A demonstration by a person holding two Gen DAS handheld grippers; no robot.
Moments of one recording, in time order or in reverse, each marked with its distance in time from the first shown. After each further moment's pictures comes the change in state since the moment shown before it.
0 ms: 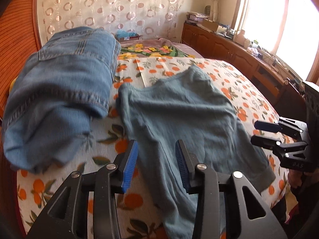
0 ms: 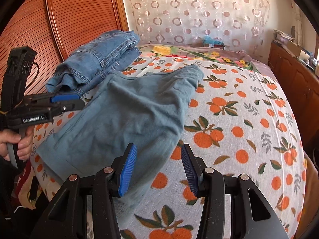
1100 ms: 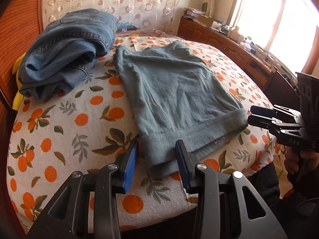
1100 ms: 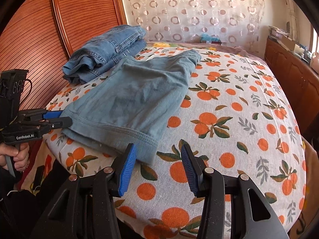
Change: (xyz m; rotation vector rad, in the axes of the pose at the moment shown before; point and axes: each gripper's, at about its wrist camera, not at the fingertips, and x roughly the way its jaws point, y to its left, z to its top) left arm -0.049 -0.020 -0.092 -0.036 0.036 -0.048; right arm -0.059 0.022 -0.062 0.015 0.007 -0.005
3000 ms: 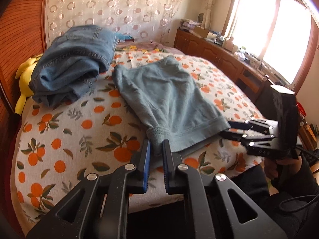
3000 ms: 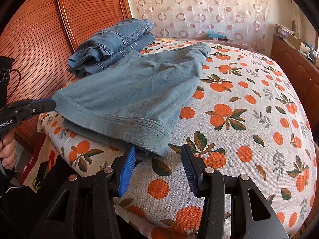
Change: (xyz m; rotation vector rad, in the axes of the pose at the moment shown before) left arm -0.039 -0.011 -0.006 -0.012 -0.066 -0.016; right arm 0.015 0.007 -0.009 -0.010 0.022 0.035
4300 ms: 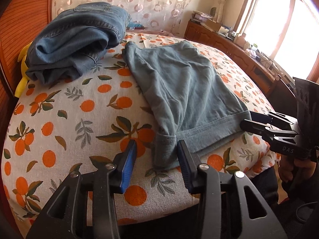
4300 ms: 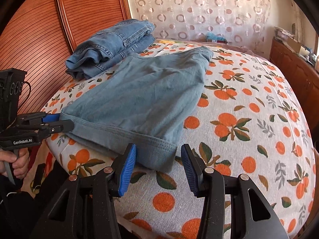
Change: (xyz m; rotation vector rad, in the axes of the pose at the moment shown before) left arm 0.038 0.016 -0.009 -0.061 0.049 0.030; right arm 0.010 0.008 0.011 -0.015 0.001 -0.019
